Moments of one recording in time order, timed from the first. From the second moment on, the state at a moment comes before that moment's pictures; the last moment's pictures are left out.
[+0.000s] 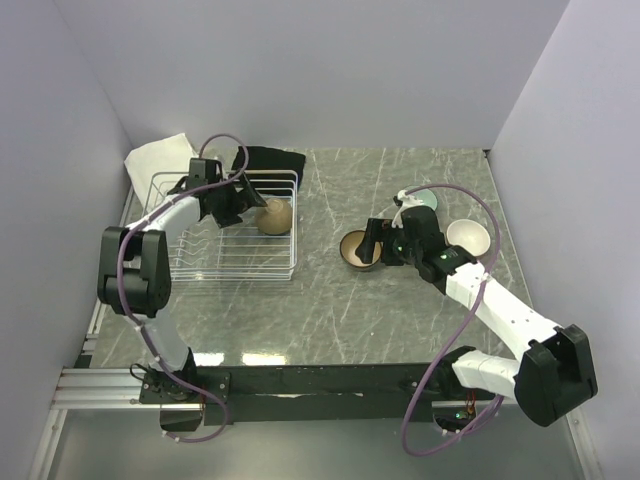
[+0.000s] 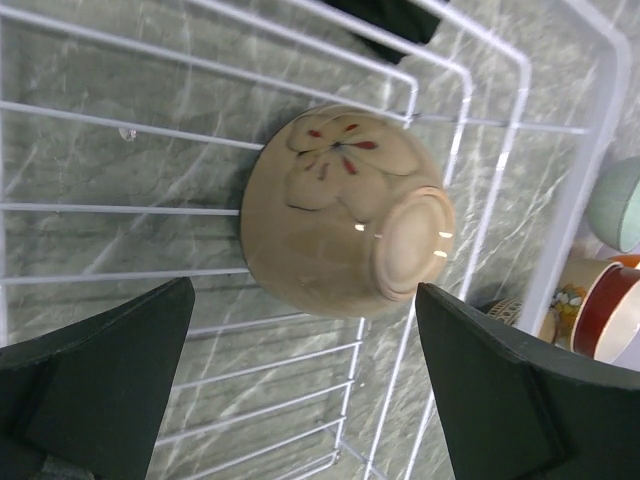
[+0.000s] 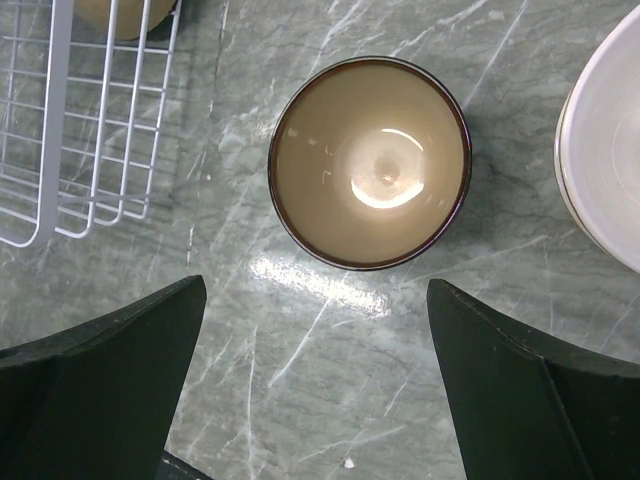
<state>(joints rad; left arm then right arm) -0.11 1.79 1.24 -0.27 0.33 -0.63 0.44 1.15 0.78 -0.30 -0.10 0.45</state>
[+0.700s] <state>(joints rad) -0.11 1.93 1.26 -0.13 0.43 -0.68 0.44 1.17 0.78 -0.30 -0.10 0.46</state>
